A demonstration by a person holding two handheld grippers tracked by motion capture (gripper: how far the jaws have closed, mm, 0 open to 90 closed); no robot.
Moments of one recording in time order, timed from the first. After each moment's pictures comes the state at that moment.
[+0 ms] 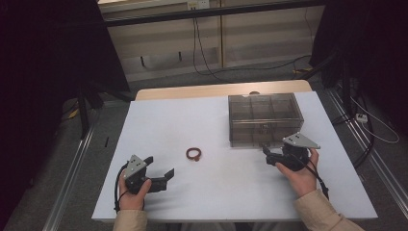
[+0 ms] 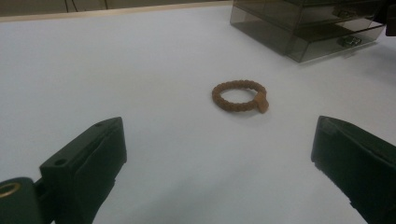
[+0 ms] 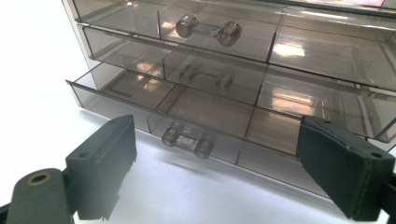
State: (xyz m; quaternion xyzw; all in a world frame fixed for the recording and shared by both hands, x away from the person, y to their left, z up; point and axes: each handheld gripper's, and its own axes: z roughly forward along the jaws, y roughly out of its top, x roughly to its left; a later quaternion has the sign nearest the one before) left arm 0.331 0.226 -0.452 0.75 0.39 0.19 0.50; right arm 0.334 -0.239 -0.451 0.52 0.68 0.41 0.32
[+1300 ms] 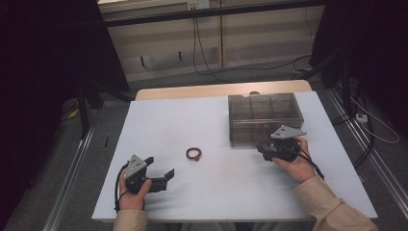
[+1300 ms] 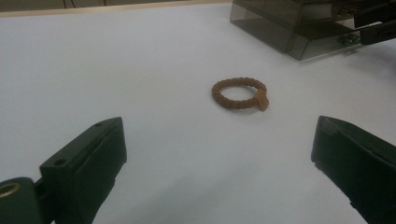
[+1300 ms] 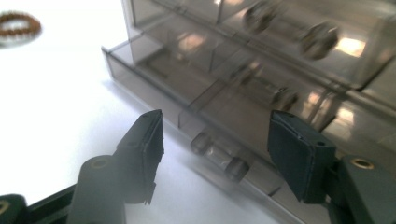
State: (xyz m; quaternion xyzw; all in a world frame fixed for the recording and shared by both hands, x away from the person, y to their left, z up) left arm 0.332 0.226 -0.454 0.75 0.39 0.18 0.50; right arm 0.367 -0.233 -0.453 0.42 0.78 0.38 0.25
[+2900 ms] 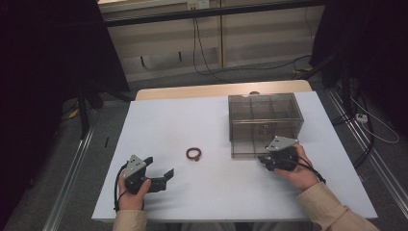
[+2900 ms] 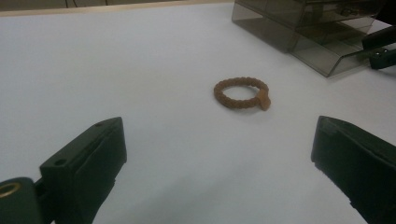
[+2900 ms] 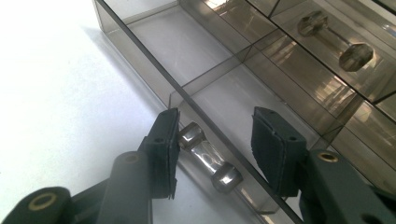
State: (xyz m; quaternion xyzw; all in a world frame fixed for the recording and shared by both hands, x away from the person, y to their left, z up) left arm 0.332 0.228 -0.453 0.75 0.39 0.19 0.50; right arm 0.348 -0.228 -0.460 0.35 0.85 0.32 0.24
